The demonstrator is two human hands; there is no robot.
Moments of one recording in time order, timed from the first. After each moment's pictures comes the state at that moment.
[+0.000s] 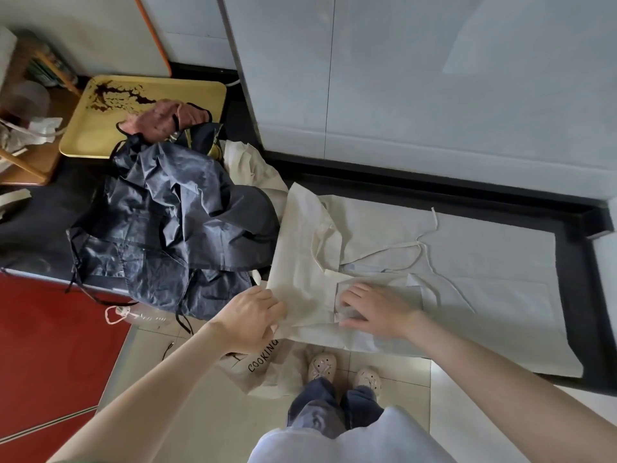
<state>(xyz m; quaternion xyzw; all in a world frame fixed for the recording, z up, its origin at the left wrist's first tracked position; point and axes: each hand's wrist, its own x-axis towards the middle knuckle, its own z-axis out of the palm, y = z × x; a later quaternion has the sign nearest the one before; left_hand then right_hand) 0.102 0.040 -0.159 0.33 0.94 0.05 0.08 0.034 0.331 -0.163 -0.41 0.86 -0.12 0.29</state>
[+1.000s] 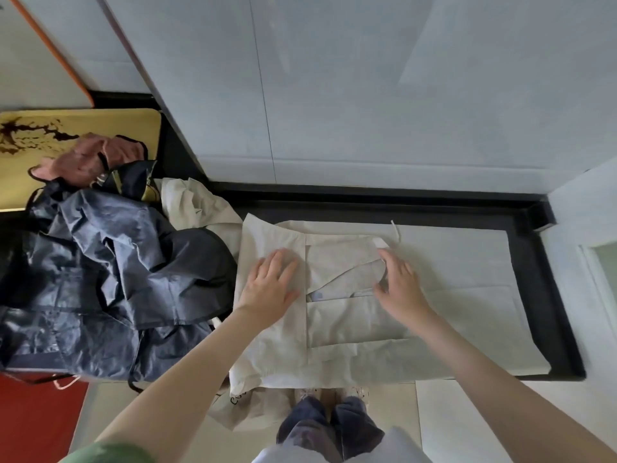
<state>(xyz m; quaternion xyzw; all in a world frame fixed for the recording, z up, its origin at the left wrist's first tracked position) -0.014 0.116 -0.187 0.19 0.98 0.02 0.09 -0.011 0.395 -0.175 0.01 0.96 -0.24 0.12</state>
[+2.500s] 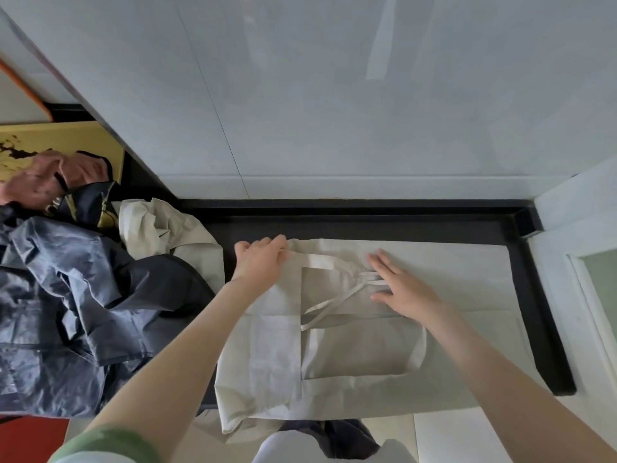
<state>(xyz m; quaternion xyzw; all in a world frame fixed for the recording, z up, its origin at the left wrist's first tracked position) -0.106 0.165 -0.159 0.07 0.98 0.12 0.16 -0.055 0.459 -0.174 -0.05 0.92 -0.19 0.33</state>
